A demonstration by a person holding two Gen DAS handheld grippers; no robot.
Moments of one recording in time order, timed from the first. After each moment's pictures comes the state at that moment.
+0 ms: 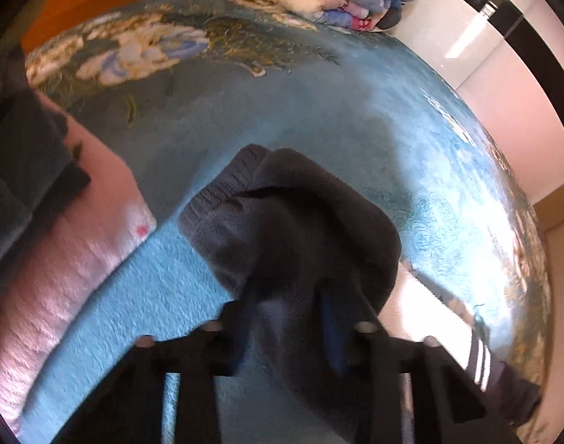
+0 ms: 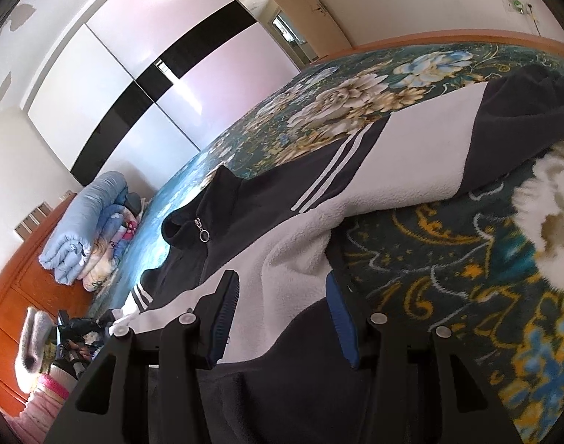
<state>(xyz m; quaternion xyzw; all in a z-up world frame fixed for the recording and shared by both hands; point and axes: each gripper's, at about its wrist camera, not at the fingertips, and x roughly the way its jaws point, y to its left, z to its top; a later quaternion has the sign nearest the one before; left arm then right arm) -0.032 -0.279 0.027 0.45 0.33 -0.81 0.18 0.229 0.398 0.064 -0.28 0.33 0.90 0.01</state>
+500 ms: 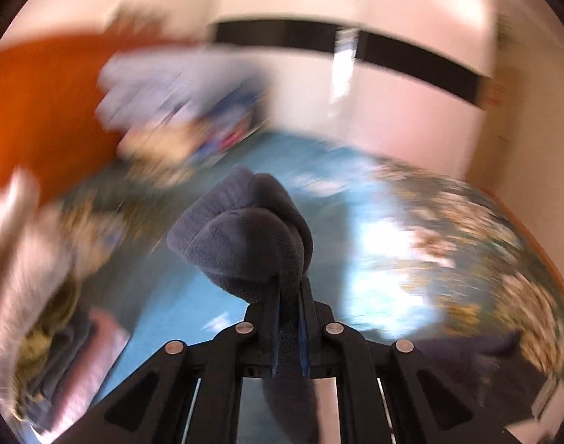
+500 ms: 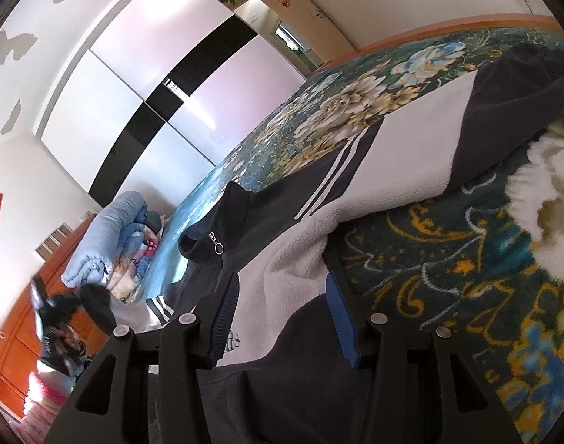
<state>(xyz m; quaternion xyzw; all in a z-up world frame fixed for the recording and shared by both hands) 0.017 -0.069 0.207 0.26 0.06 -0.96 0.04 0.247 0.414 0.060 -0.25 0.37 0.90 -0.01</state>
